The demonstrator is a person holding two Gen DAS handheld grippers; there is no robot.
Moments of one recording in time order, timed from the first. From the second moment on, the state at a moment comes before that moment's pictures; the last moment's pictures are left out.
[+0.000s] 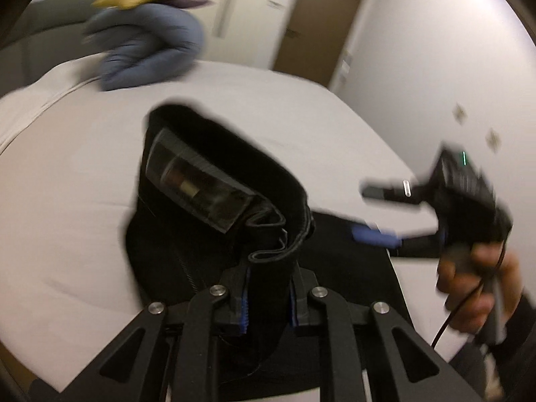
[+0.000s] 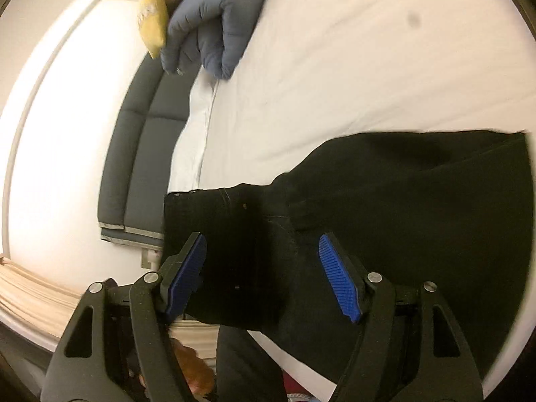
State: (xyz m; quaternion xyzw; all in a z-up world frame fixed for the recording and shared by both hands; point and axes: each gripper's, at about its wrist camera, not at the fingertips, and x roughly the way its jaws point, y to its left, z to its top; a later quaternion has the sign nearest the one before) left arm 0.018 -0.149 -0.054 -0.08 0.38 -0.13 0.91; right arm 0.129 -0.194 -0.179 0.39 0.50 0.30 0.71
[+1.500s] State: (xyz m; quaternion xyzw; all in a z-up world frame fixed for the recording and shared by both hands) left arm -0.019 -0.334 -0.121 0.17 0.41 -0.23 0.87; right arm 0.080 -0.272 -0.176 0.18 0.55 0.21 0.79
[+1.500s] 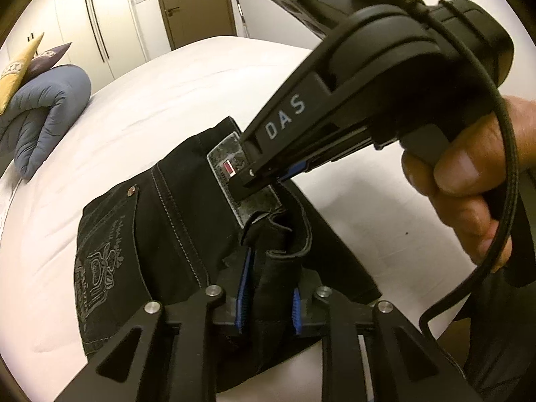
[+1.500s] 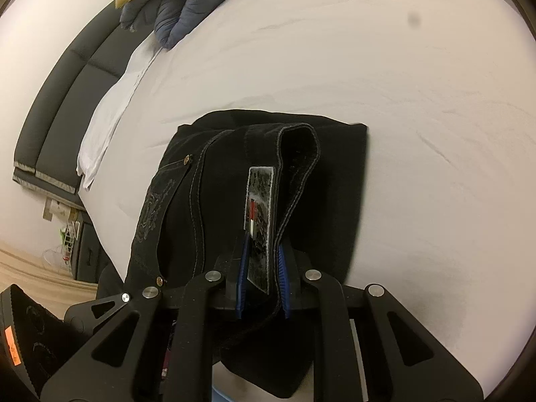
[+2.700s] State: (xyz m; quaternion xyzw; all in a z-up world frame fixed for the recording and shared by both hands) left arm 0.077 -0.129 -0.092 0.03 0.42 -0.20 0.88; right arm 0.027 -0.277 -0.158 0.20 0.47 0.19 0.84
